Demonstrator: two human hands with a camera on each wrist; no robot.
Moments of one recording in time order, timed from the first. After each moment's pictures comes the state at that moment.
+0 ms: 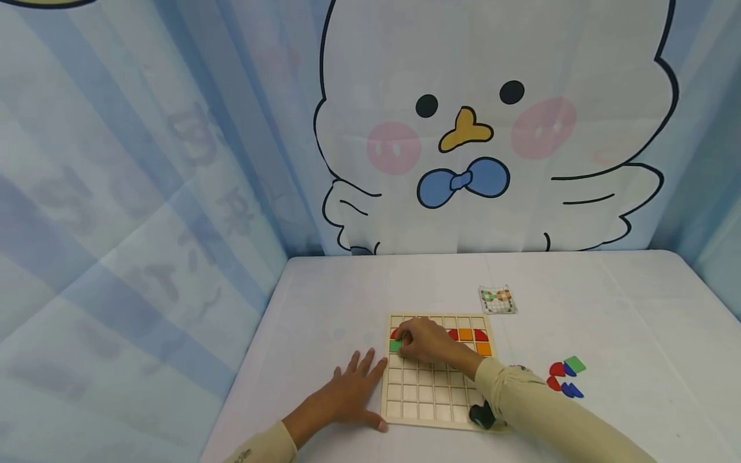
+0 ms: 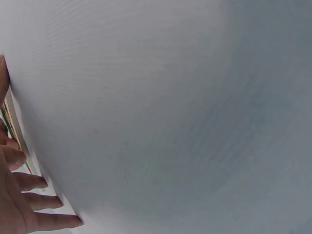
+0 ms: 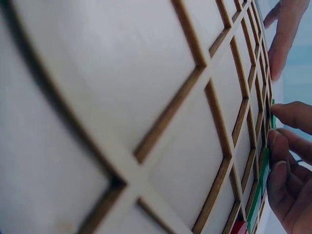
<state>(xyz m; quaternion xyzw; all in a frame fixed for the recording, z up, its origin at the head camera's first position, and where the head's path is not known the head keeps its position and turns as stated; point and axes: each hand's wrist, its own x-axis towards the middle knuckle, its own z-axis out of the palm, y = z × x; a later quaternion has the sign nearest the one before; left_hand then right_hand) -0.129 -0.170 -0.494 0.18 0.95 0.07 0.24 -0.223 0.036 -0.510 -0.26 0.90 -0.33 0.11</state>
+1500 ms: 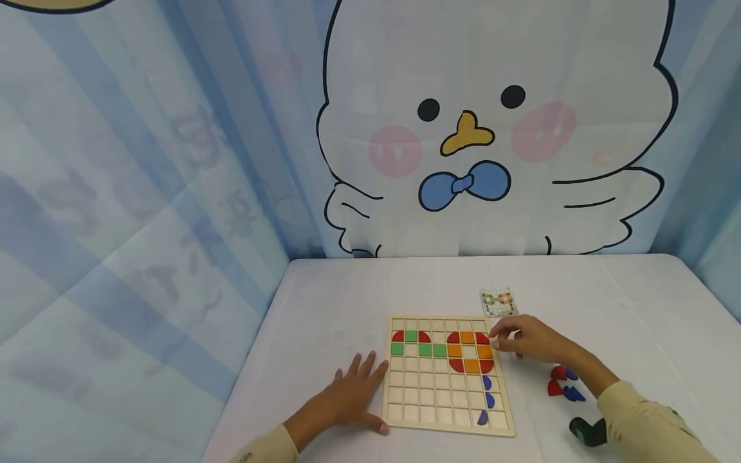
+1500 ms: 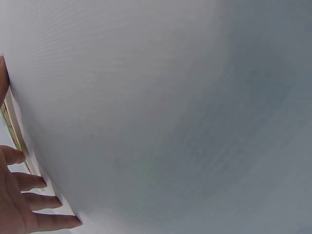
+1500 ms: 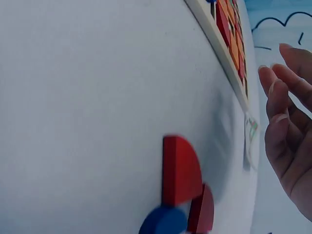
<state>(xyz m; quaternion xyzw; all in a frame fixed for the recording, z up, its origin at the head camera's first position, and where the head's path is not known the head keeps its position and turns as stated) -0.132 -0.171 -0.506 0.16 0.96 0.06 0.24 -0.217 0.218 -0.499 -0.20 0.88 -0.39 0.16</state>
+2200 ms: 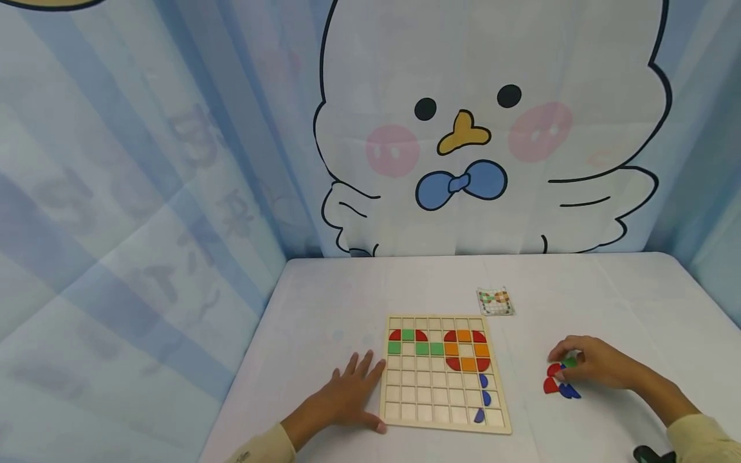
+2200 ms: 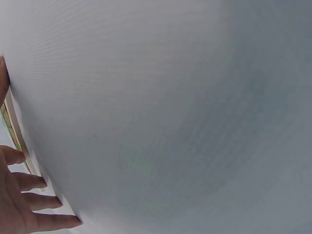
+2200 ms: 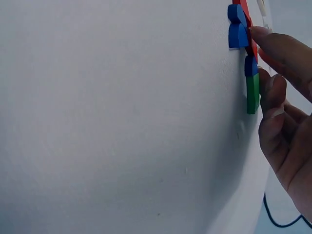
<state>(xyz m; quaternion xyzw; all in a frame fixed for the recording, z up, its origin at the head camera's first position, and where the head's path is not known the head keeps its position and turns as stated) -0.130 -0.171 -0.505 0.17 0.96 0.06 0.23 -0.182 0.318 -0.508 -0.16 0.91 -0.32 0.18</state>
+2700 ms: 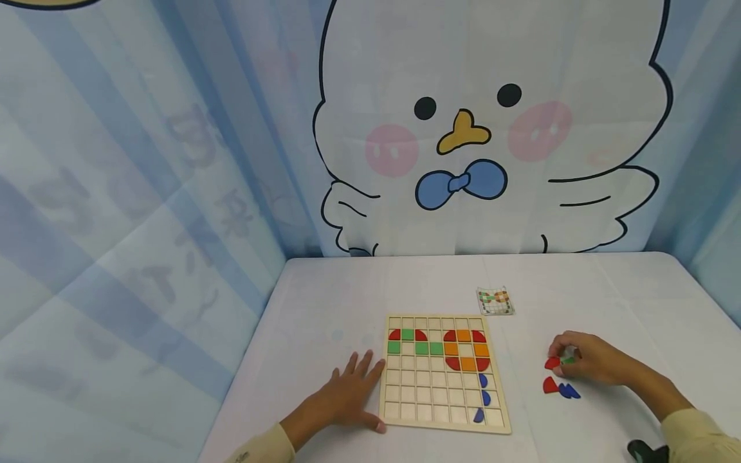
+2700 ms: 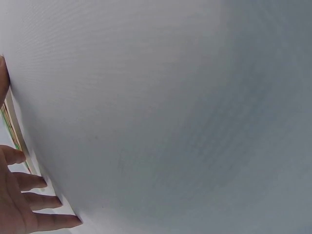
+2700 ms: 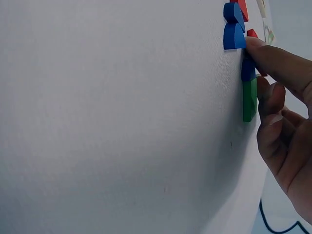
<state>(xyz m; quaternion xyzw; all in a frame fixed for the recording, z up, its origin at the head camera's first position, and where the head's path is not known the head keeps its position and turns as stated) -0.128 -0.169 -0.501 0.16 0.96 0.06 0.23 -0.187 0.314 -0.510 -0.17 0.92 -0.30 0.17</state>
